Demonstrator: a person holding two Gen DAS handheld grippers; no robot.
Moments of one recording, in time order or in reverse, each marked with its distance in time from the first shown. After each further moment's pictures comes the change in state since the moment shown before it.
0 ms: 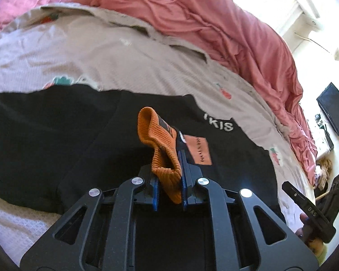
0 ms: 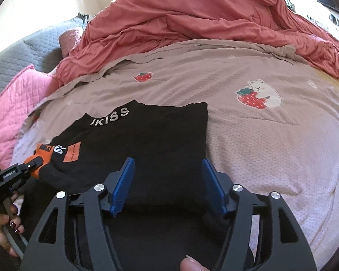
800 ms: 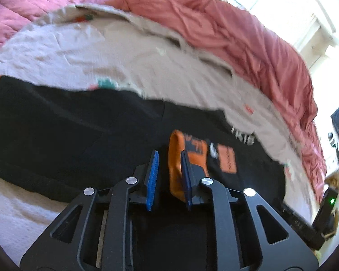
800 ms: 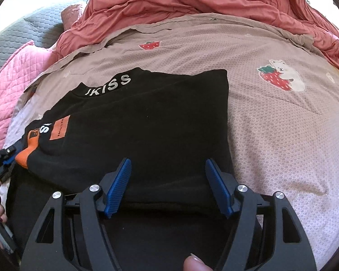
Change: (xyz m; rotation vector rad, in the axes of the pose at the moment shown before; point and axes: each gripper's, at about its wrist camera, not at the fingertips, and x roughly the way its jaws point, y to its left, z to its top) left arm -0.037 0.032 0.003 -0.078 -0.091 0.097; right arm 0.033 0.003 -0.014 -0.029 0.123 0.031
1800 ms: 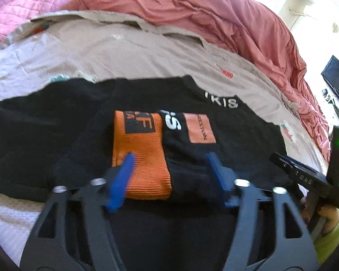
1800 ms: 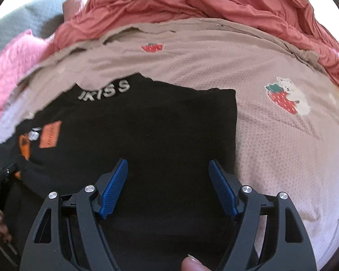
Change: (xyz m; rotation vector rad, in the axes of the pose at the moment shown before) left arm 0.029 -0.051 -0.027 0.228 0.102 -0.019; right arm 0.017 0.012 0.021 -0.078 0.005 -0.071
